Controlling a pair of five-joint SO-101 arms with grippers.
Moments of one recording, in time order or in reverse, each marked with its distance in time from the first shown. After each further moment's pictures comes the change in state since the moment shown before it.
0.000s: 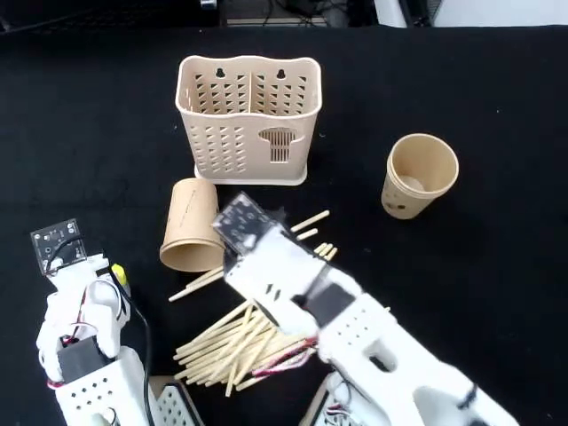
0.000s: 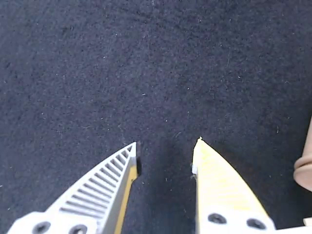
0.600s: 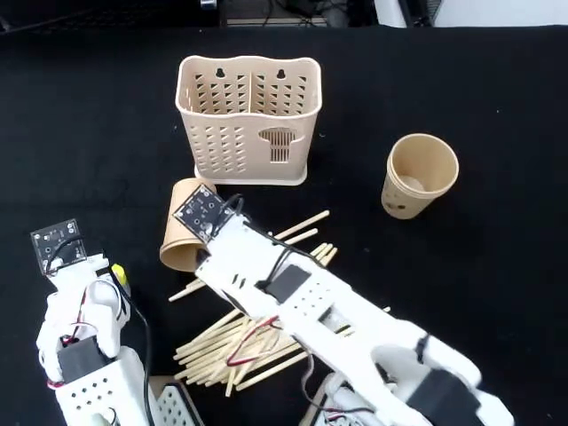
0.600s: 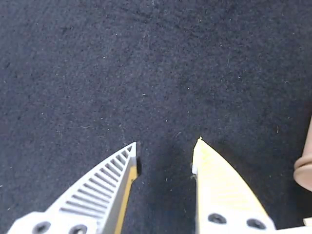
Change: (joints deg) left arm 0.0 0.0 0.0 0.0 0.0; right arm -4.4 21.7 -8.3 -12.0 -3.5
